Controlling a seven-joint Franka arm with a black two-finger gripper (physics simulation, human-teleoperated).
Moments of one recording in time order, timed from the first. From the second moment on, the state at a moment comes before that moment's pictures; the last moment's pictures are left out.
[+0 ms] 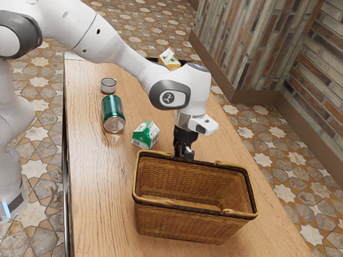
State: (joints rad) arm -0.63 -0.04 0.44 -2.13 -0.25 2.13 0.05
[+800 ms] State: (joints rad) arm -0.62 -0.06 0.44 -2.13 -0.23 2.11 0.00
